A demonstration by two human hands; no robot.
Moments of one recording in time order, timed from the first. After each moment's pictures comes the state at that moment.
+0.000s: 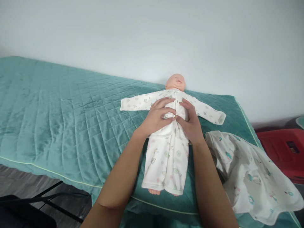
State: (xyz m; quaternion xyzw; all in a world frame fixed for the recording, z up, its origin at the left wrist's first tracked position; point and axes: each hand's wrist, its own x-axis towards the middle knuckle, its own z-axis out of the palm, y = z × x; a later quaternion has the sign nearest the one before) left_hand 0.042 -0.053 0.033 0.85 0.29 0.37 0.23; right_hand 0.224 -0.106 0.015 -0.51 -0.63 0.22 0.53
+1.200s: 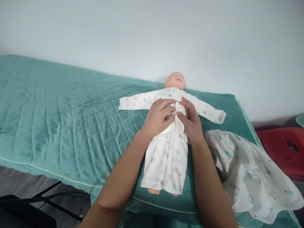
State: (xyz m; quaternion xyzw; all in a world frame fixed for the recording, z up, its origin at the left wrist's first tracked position) left_hand 0.054 -0.061 0.028 0.85 0.29 0.42 0.11; right_hand 0.220 -0.106 0.016 -0.49 -0.59 0.27 0.58
